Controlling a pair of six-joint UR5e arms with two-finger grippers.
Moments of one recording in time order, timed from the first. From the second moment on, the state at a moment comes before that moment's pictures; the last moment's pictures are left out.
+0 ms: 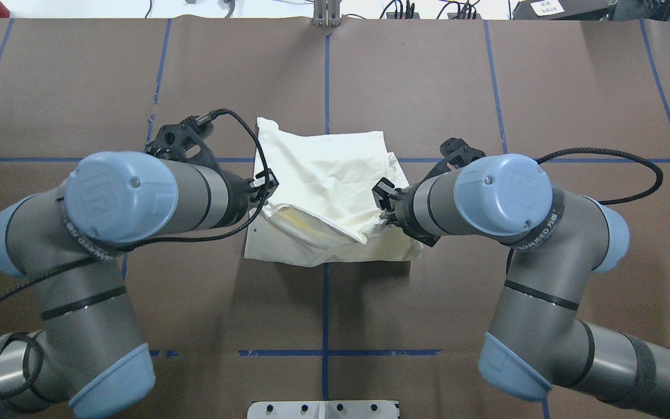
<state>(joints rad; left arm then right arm) -0.51 -2.11 -1.99 -1.69 -1.62 -1.75 0.51 -1.09 1.95 -1.41 1.72 2.00</state>
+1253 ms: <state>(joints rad) -0.69 -2.27 -1.43 -2.09 -1.64 -1.55 0.68 -0.86 1.41 -1.21 1.91 2.03</state>
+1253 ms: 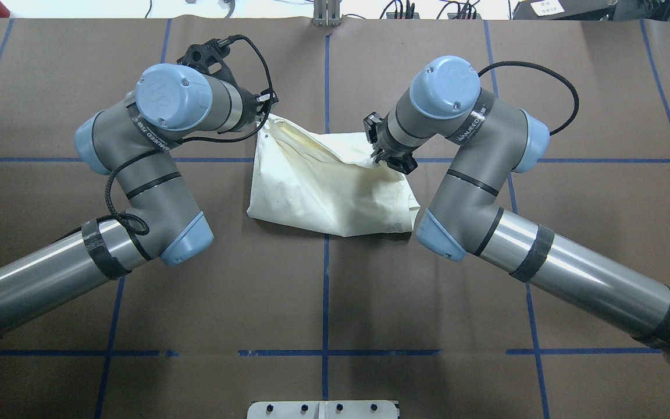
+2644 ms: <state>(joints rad) -0.64 -2.03 -1.35 -2.75 -1.78 -1.51 0.71 -0.83 1.32 -1.14 1.94 2.02</state>
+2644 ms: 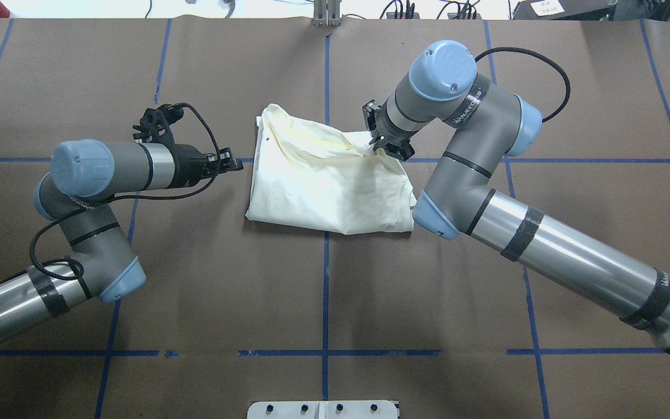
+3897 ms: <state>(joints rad) -0.54 -2.00 -1.35 -2.93 -1.91 -1.52 0.71 -0.82 1.31 -1.14 1.94 2.02</state>
